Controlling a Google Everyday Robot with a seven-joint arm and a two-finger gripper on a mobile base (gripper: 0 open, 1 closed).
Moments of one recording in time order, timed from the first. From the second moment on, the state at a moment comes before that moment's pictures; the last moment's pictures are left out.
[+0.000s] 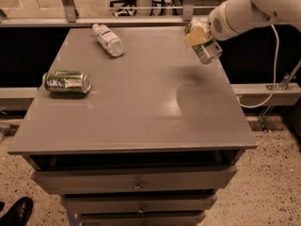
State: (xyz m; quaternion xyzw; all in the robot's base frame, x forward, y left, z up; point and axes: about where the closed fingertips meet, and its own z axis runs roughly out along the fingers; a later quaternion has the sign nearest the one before) arm 0.698 -0.163 0.937 -0.28 0.86 0.09 0.41
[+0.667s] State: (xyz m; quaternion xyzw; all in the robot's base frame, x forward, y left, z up) arm 0.684 -0.183 0.967 -0.25 0.77 0.22 0.55
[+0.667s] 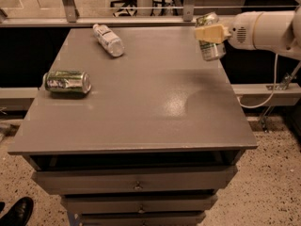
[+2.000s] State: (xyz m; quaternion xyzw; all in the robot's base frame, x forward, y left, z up) arm 0.668 -0.153 0.976 -0.31 0.66 0.29 0.62
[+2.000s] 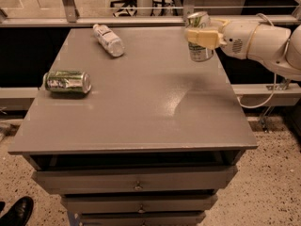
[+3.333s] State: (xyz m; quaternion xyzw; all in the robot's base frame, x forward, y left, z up) arm 0.644 -0.172 0.915 -0.35 0.57 0.39 0.63
